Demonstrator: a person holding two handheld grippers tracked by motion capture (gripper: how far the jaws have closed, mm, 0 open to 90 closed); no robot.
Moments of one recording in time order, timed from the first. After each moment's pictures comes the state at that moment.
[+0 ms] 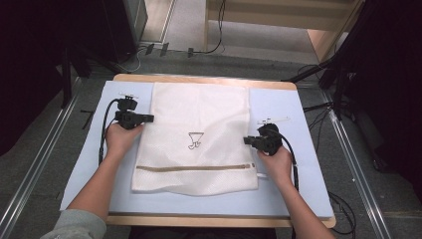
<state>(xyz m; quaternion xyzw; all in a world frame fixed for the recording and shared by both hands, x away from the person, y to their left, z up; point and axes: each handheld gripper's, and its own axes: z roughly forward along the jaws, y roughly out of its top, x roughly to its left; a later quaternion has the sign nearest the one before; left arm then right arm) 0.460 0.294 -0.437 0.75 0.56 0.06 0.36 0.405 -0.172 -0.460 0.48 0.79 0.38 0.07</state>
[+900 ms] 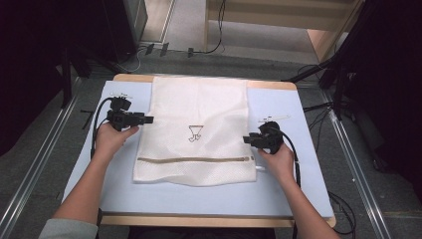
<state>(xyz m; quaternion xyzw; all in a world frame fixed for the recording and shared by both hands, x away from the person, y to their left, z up) 0.428 0.301 -0.414 0.77 0.50 0.07 0.37 0.406 -0.179 -0.461 0.47 0.80 0.37 0.08</state>
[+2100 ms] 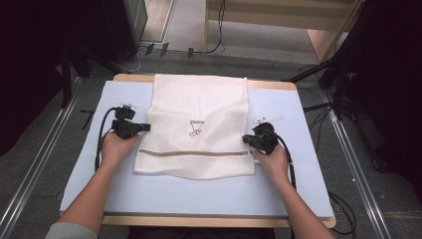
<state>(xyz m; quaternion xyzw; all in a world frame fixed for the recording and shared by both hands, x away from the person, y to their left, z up) 0.430 0.298 -0.440 0.75 0.55 0.07 0.35 0.412 -0.162 -0.468 0.48 0.80 0.35 0.10</state>
